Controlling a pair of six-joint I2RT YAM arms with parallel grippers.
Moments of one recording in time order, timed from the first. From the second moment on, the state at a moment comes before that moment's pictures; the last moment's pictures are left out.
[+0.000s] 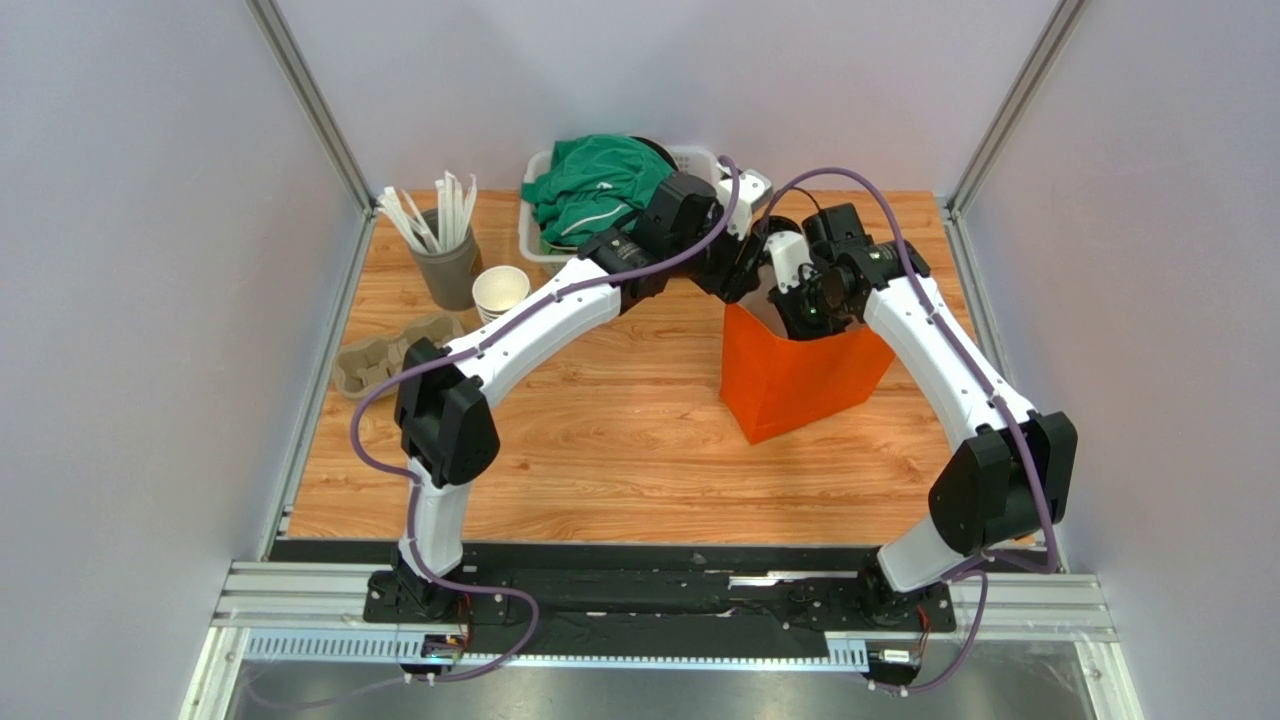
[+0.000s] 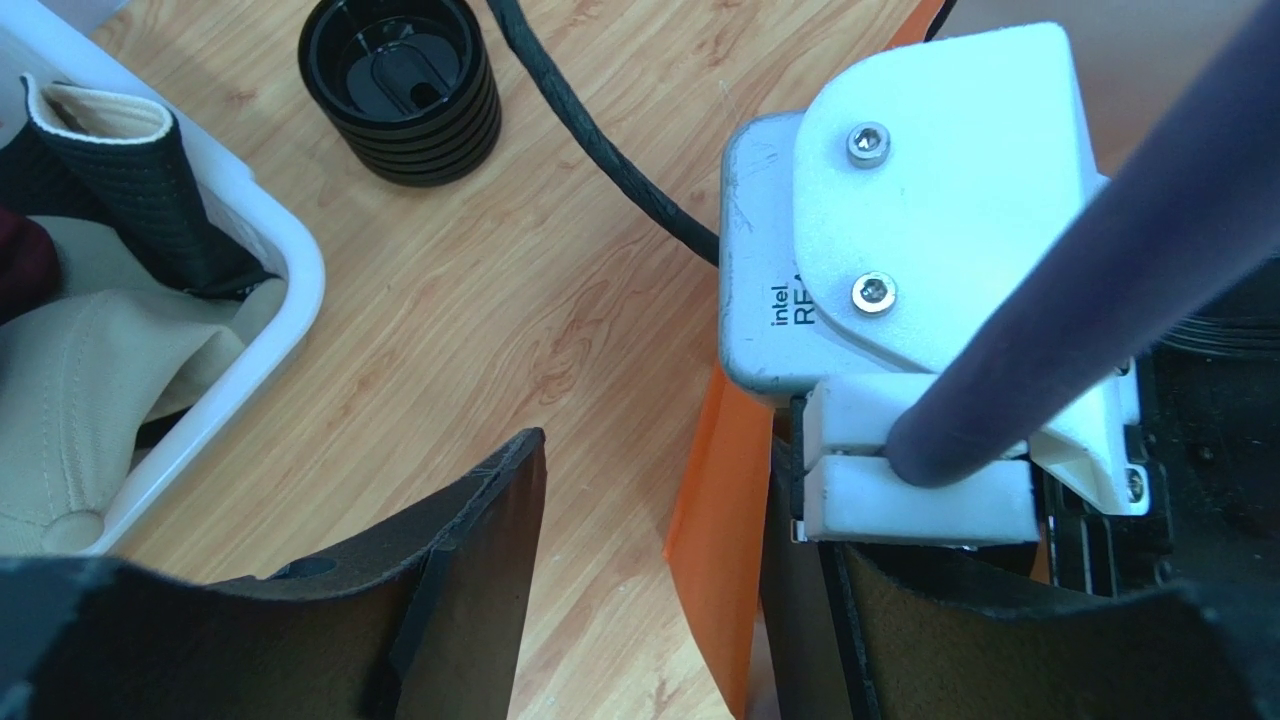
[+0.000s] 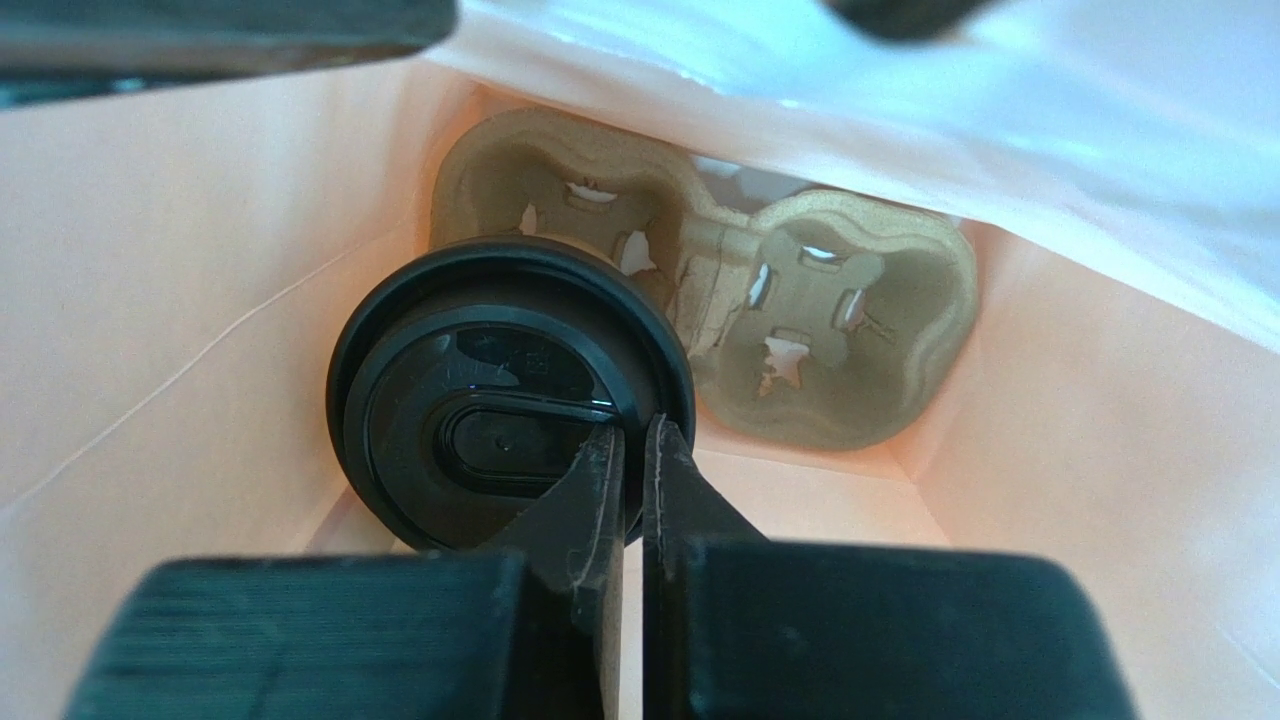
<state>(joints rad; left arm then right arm) -0.78 1.99 1.95 -0.45 0.18 -0.05 0.30 1.55 1.46 -1.05 -0.14 -0.31</state>
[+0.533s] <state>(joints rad) -0.80 1.99 1.95 -0.45 0.15 -0.03 0.30 1.57 1.48 -1.08 -0.14 -0.31</state>
